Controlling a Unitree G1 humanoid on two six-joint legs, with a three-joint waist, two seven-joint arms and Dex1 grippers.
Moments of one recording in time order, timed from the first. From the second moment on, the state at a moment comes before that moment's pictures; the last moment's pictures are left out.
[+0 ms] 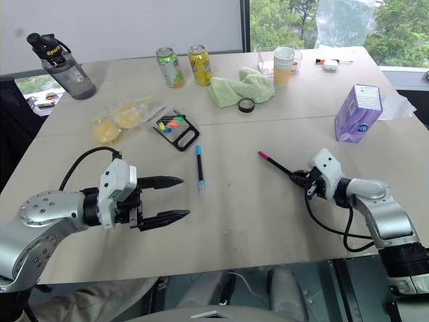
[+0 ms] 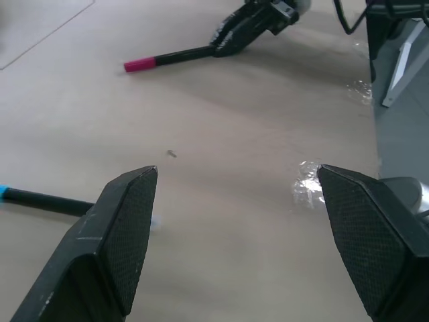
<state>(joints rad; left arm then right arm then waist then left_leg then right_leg) 0.01 0.89 0.20 -0.56 -0.66 0.58 -0.99 -0.22 -0.68 0.04 -0.08 0.31 0.46 0.84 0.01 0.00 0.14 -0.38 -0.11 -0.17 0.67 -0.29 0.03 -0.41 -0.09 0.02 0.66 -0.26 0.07</state>
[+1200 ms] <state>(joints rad) -0.44 0.17 0.12 -0.27 -1.05 0.86 -0.47 -0.16 -0.48 -0.04 -0.51 0.64 0.56 0.72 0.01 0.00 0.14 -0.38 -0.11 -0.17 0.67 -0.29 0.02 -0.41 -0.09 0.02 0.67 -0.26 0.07</state>
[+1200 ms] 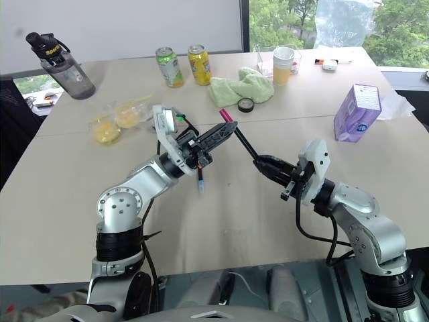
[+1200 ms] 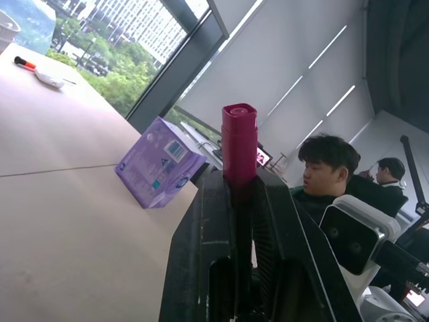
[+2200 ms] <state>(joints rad) -0.32 0.62 -0.26 -0.20 0.54 -0.09 -0.20 -0.02 -0.66 -0.26 -0.43 0.76 0.42 0.96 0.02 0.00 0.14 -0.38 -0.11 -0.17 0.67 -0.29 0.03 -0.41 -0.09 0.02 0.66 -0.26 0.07</state>
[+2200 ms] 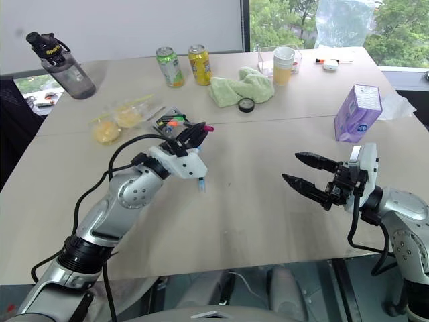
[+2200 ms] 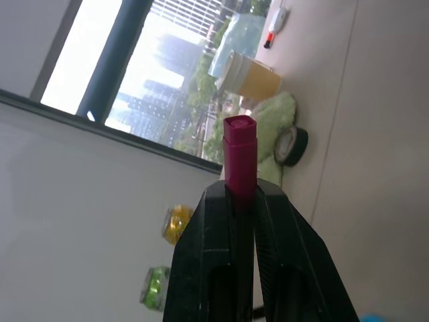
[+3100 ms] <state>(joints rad) -0.34 0.56 -0.18 -0.16 0.58 -0.17 -0.15 0.00 -0.63 -0.25 -0.42 0.75 0.38 0.96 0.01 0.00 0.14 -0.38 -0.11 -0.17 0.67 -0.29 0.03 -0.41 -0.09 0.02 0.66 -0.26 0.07</state>
